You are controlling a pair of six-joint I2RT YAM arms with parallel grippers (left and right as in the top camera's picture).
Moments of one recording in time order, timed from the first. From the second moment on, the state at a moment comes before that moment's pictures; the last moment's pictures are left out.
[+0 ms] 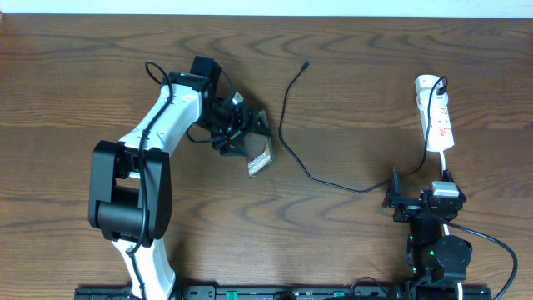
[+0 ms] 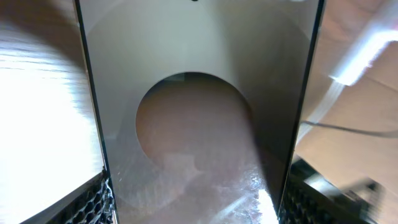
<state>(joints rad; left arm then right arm) -0.21 1.99 1.44 -0.97 0.79 -0.51 -0.05 0.01 0.01 -0.07 0.00 -0.02</state>
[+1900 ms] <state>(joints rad) -0.19 1.99 1.44 -0.81 1.46 -0.86 -0.05 0.63 1.18 -1.16 -0.53 0.58</state>
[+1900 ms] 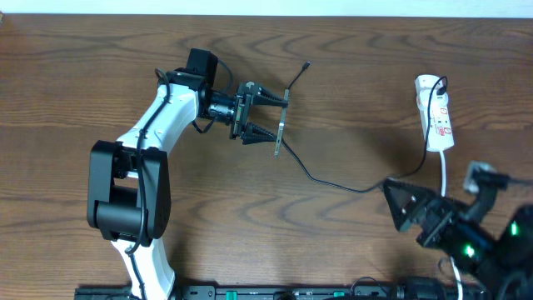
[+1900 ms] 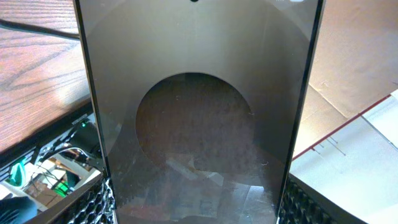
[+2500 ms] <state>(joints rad) -0.19 1.99 1.44 -0.80 1.45 -0.90 0.02 0.76 1.24 -1.45 -0.38 0.47</state>
